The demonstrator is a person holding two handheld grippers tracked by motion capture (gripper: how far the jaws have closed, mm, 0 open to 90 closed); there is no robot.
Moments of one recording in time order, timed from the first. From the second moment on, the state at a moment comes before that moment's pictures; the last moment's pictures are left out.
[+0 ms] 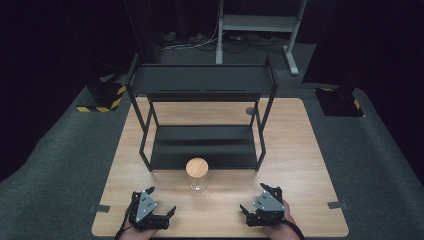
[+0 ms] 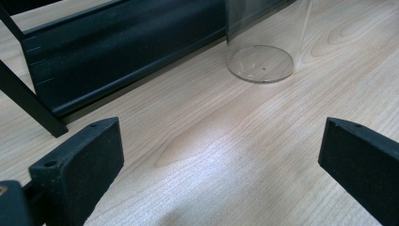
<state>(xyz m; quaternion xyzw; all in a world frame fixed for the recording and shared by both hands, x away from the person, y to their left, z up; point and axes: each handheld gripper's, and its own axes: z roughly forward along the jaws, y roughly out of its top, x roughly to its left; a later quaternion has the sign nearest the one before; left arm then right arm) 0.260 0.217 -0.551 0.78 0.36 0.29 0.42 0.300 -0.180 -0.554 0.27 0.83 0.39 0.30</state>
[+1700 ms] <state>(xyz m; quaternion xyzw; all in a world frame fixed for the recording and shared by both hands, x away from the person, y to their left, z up) 0.247 0.211 -0.523 0.75 0.36 0.29 0.48 0.301 -0.181 -0.553 0.27 0.83 0.39 0.30</state>
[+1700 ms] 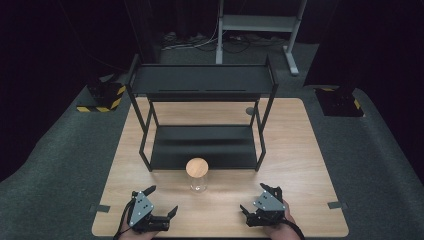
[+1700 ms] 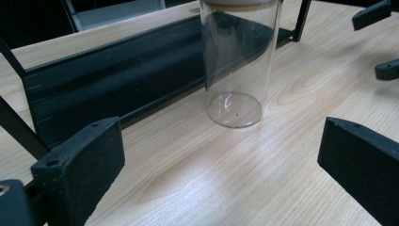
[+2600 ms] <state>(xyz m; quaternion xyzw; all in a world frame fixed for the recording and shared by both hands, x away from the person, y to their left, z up) 0.249 0.213 -0.507 0.75 0.36 0.30 0.47 0.301 -0.181 -0.554 0.26 0.83 0.39 0.29</state>
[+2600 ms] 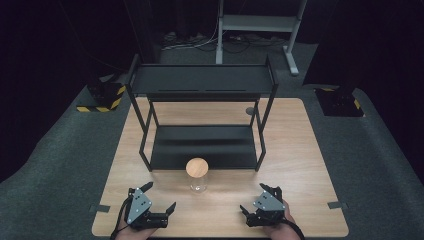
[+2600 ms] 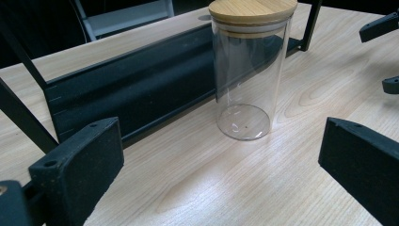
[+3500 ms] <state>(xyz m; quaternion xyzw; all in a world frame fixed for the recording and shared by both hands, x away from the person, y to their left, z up) 0.256 0.206 -0.506 0.74 0.36 0.29 0.48 0.301 -0.182 -0.553 0.27 0.83 0.40 0.29</state>
